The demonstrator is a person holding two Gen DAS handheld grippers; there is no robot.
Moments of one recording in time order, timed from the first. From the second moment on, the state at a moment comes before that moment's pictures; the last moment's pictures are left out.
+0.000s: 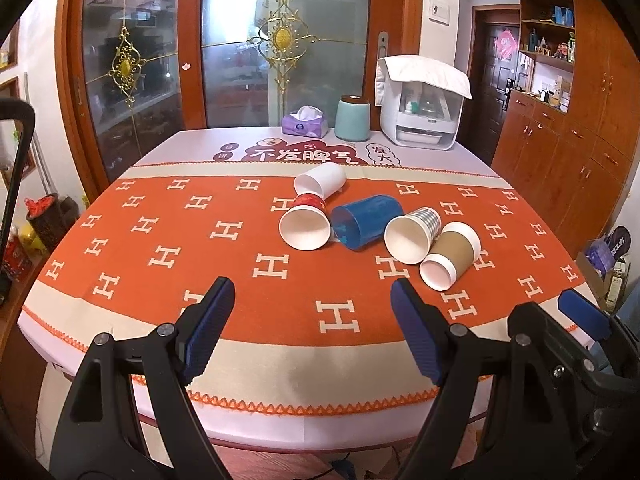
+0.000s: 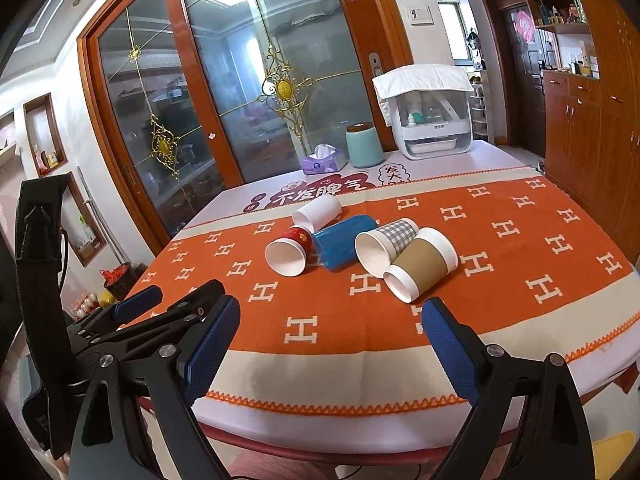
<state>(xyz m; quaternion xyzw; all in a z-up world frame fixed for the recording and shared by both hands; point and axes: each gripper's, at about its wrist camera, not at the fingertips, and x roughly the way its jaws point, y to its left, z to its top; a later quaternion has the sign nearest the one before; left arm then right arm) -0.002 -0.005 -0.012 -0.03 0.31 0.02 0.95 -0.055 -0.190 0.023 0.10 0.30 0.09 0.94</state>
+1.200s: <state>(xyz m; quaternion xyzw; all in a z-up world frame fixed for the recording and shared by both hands) -0.001 0.000 -0.019 -0.03 0.32 0.03 0.95 -0.055 -0.186 0.018 0.10 0.30 0.09 0.94</state>
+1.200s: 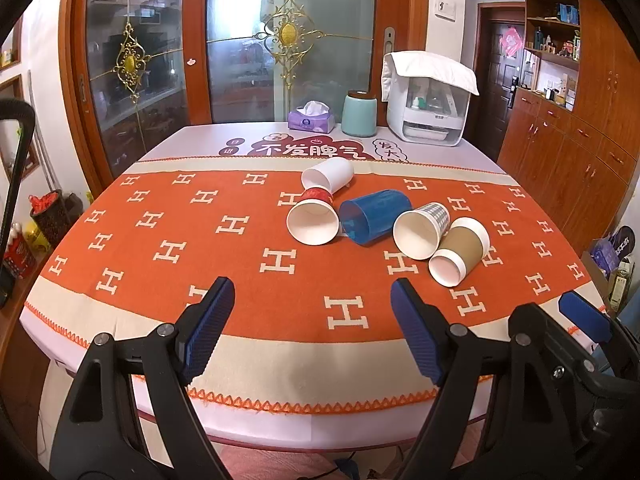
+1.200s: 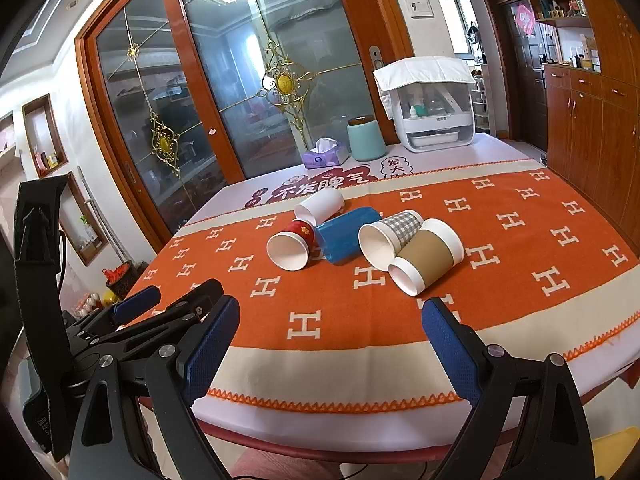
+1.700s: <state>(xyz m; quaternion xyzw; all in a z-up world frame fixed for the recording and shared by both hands) 0.001 0.002 -0.027 -0.04 0.32 0.02 0.95 -0.055 -0.182 0.015 0.10 0.30 0.09 0.94</state>
